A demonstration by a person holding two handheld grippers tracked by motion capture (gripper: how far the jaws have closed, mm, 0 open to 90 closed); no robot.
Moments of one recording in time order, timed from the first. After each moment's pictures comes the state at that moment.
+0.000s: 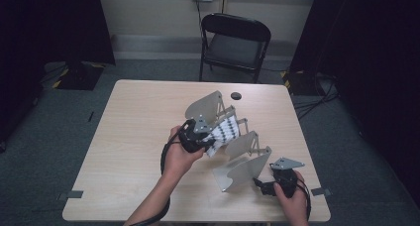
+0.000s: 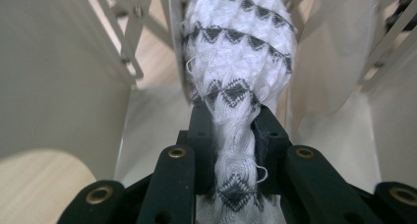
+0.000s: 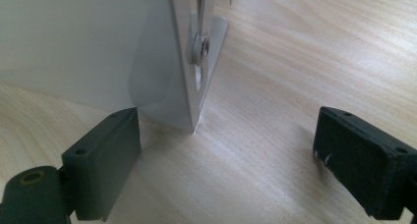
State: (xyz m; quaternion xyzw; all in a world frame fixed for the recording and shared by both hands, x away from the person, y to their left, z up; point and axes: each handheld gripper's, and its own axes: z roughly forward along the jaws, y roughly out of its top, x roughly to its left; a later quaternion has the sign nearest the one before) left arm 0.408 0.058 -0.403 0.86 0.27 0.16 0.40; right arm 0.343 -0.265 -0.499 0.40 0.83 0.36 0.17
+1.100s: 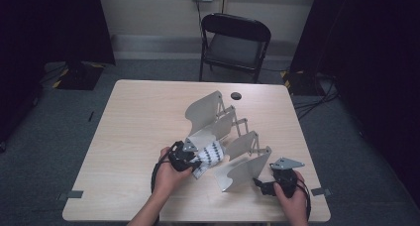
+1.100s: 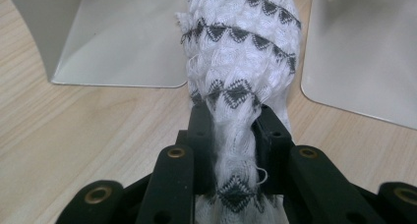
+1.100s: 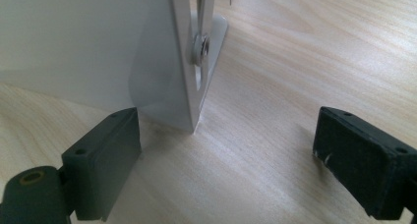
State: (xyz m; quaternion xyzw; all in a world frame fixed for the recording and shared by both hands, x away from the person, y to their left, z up) left arm 0.390 0.091 -0.477 0.87 0.32 0.11 0.35; right arm 0.343 -0.265 -0.499 0.40 0.83 0.36 0.17
